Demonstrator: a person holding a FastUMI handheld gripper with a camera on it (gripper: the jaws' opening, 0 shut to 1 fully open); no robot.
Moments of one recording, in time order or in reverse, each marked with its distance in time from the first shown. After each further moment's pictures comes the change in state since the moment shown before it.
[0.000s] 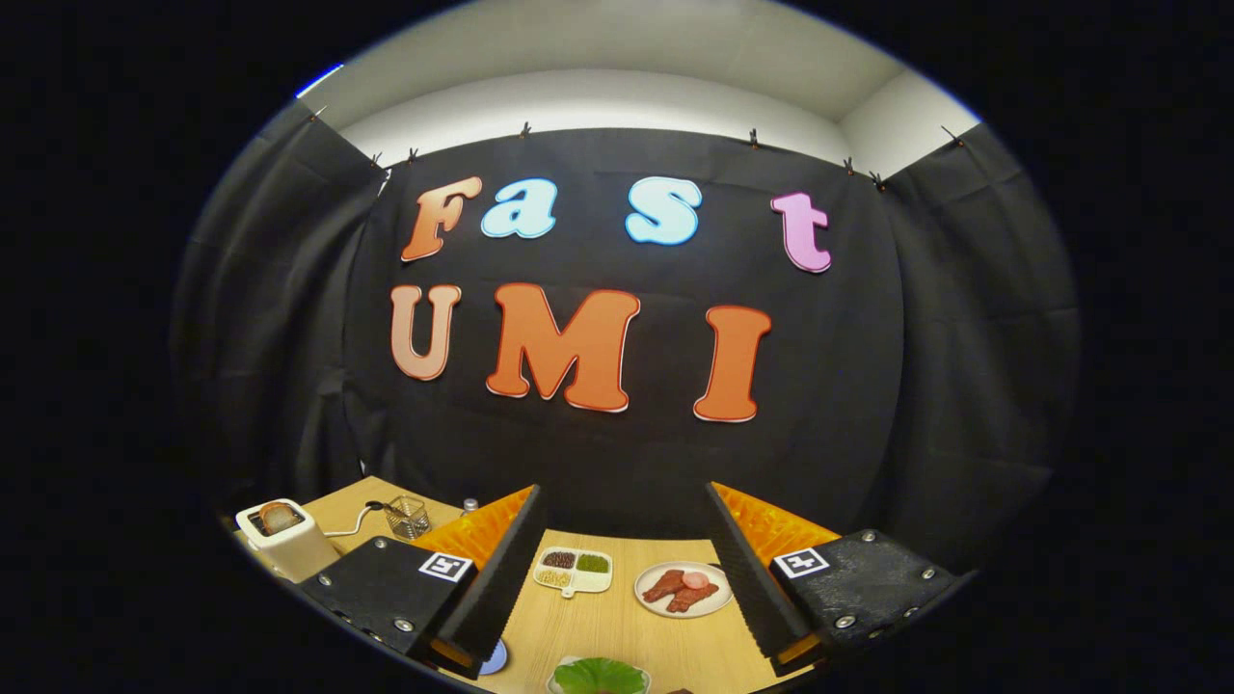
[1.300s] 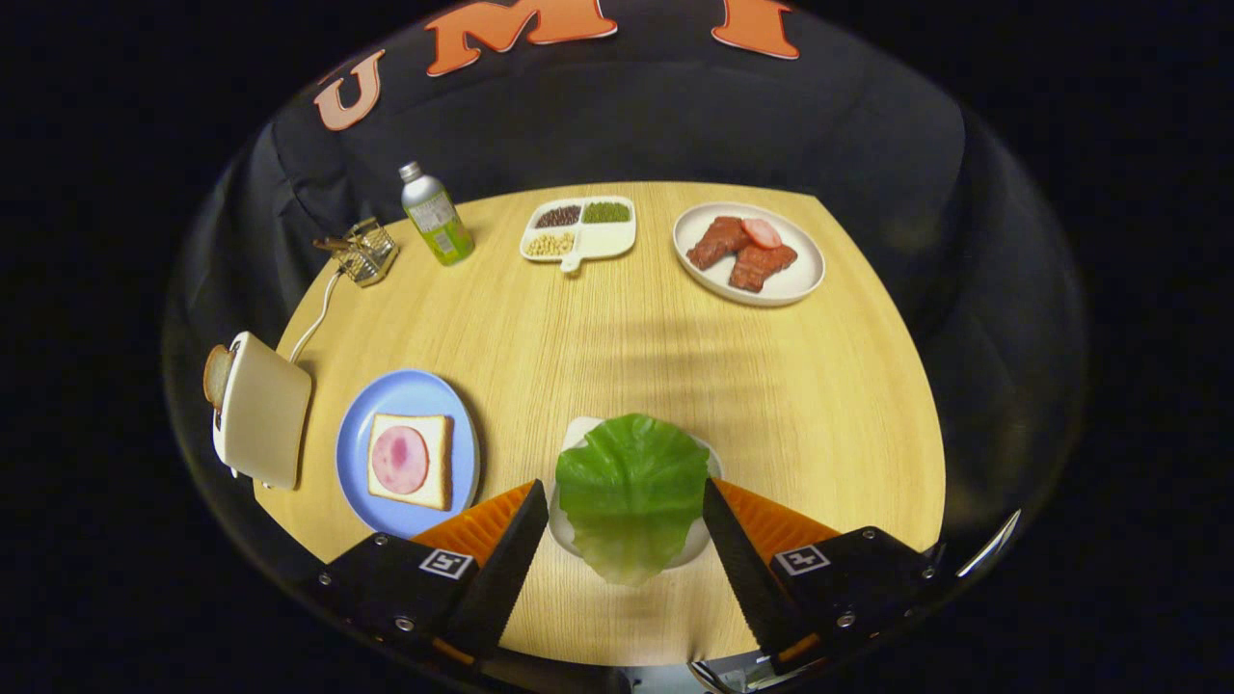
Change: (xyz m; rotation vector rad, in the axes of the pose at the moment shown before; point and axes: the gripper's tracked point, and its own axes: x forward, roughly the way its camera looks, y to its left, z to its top) arm -0.026 0.028 -0.343 0.110 1.079 0.086
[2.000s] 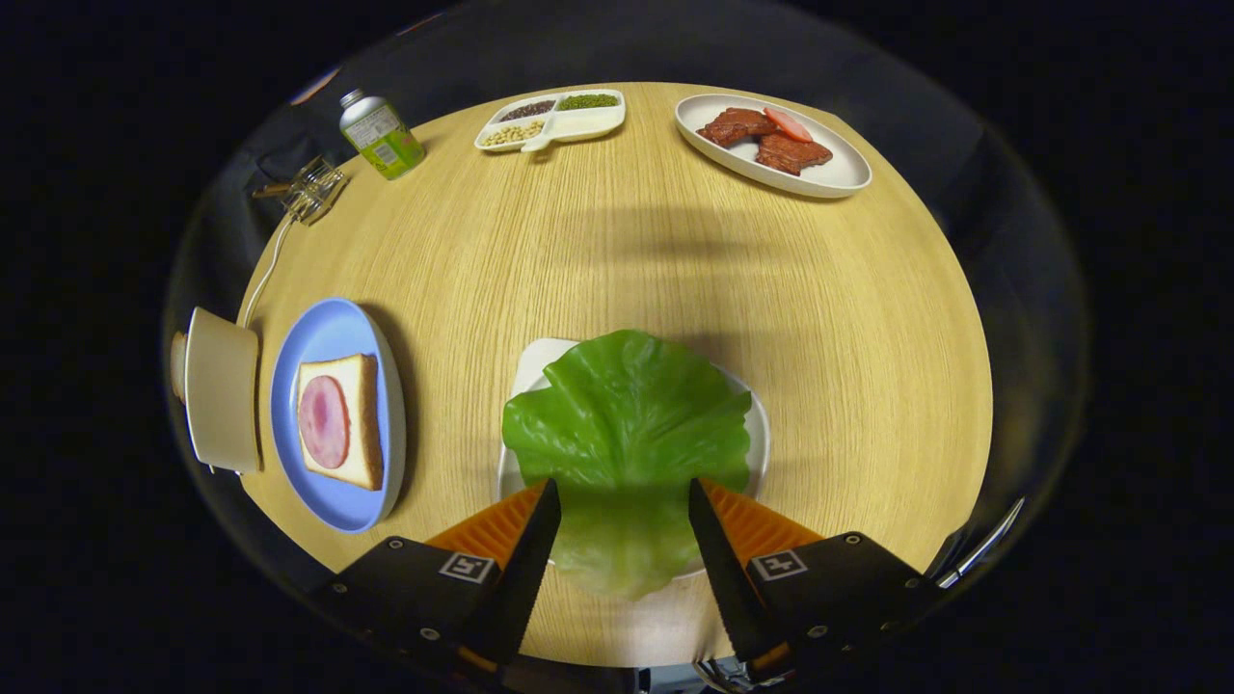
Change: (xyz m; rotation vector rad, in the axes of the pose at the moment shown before) arm 0.073 -0.004 -0.045 -0.009 0.213 -0.036
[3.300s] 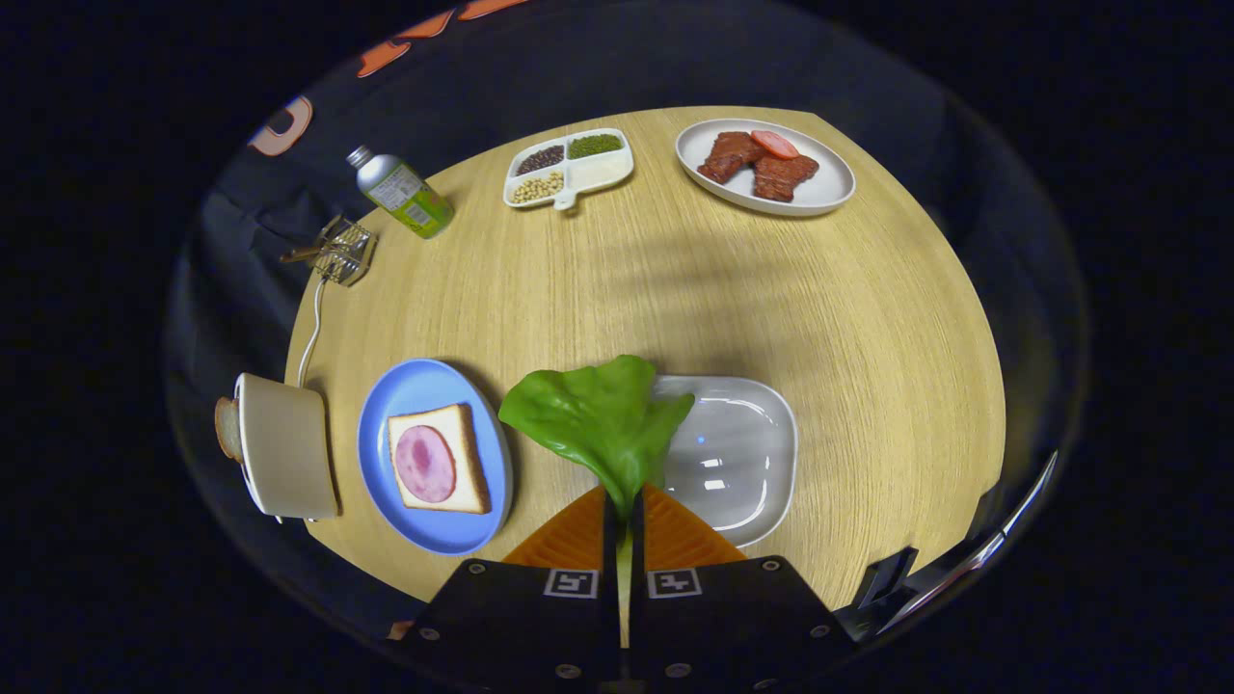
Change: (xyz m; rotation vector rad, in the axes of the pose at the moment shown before) arm -0.067 0.049 0.029 0.148 -0.057 0.146
